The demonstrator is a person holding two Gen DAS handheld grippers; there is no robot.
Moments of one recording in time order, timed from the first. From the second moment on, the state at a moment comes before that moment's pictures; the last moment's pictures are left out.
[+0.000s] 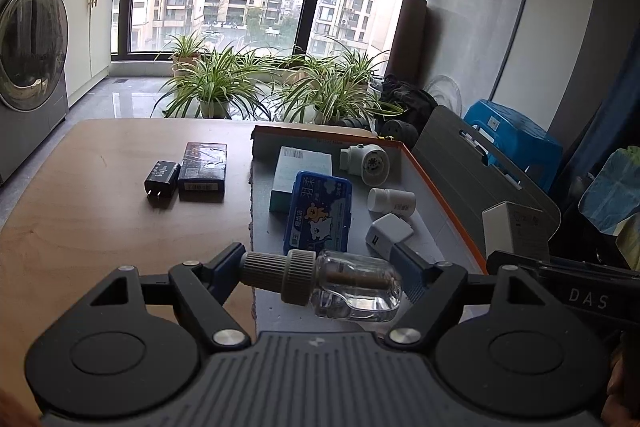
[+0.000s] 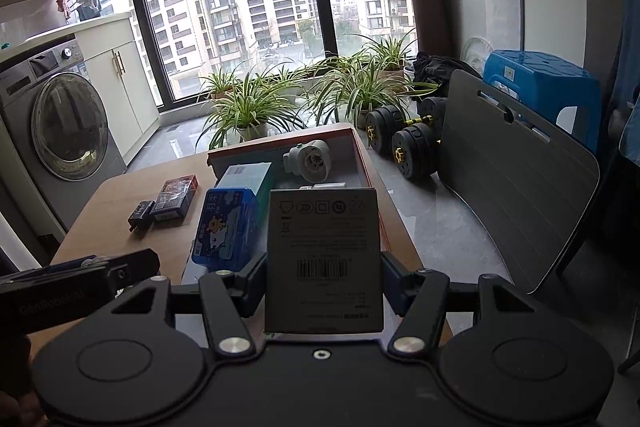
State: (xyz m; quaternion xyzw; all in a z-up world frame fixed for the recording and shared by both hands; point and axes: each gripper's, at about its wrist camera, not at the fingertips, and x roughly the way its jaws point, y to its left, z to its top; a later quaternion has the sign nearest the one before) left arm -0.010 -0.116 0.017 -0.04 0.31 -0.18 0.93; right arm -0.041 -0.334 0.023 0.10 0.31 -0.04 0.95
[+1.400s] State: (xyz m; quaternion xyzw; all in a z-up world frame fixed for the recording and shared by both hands) left arm -0.008 -0.115 0.013 -0.04 0.32 -0.17 0.93; right arm -0.044 -0.332 0.008 0.10 0.32 -0.04 0.94
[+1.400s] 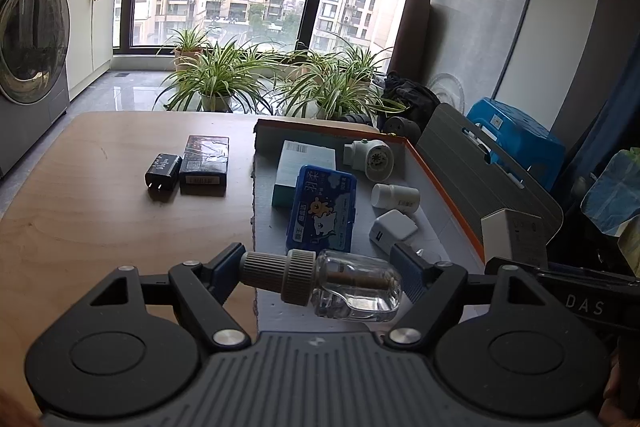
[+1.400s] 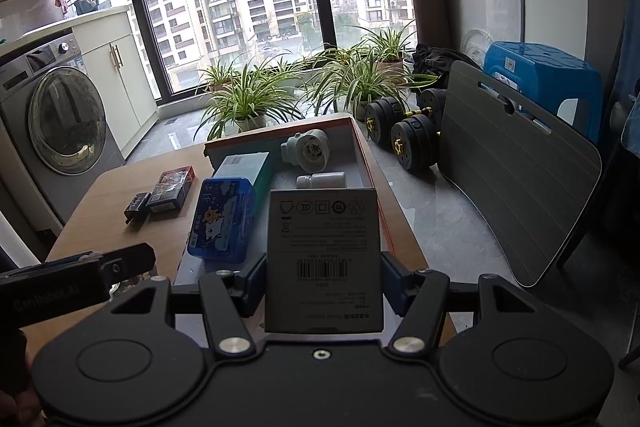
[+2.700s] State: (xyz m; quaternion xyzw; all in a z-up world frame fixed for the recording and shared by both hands) left arm 0.007 -0.120 0.003 -0.04 0.33 -0.17 0.93; right arm -0.026 -0.337 -0.004 0.10 0.34 -0.04 0.93
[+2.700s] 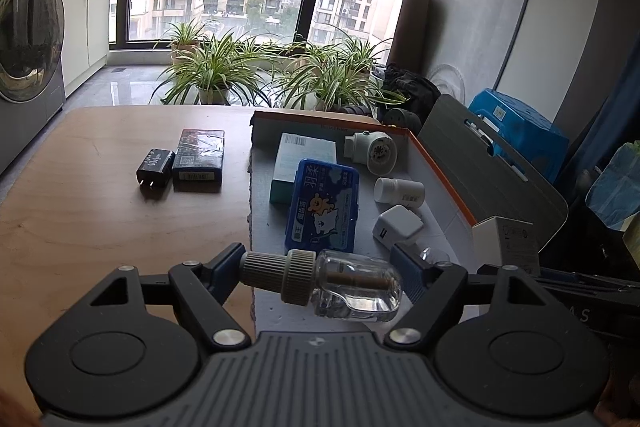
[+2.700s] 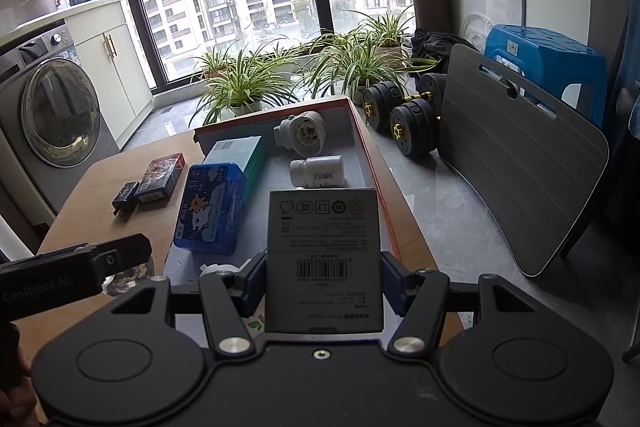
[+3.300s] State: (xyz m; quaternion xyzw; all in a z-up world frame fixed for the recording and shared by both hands) left arm 0.024 -0.130 0.004 -0.03 0.33 -0.18 0.93; right arm -0.014 -0.342 -0.004 0.11 0.34 -0.04 0.93
